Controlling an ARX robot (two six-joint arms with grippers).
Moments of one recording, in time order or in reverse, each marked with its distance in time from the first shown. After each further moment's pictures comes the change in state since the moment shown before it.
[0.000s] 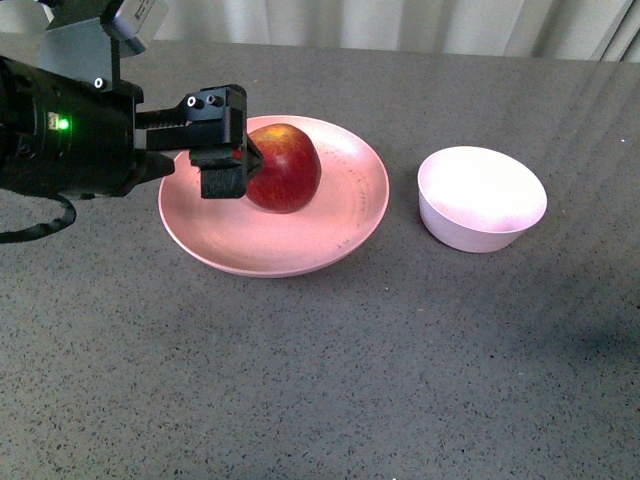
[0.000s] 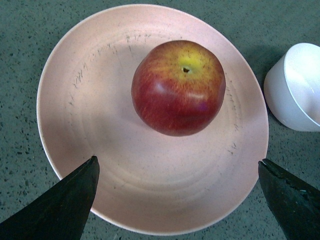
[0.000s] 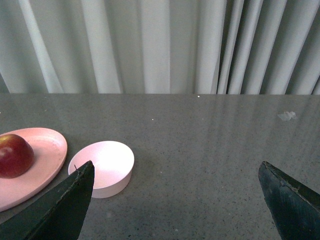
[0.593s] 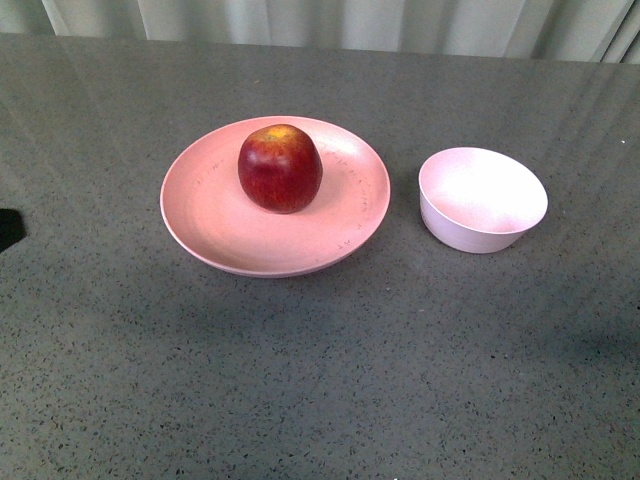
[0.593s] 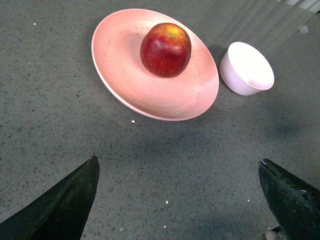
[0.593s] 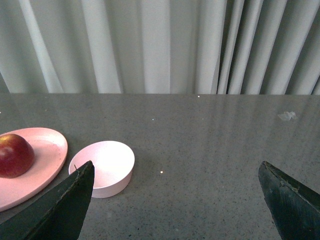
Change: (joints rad) left arm 0.209 -0.827 -0.491 -0.246 0.201 0.025; right arm 0.000 0.000 0.000 0.000 0.000 0.000
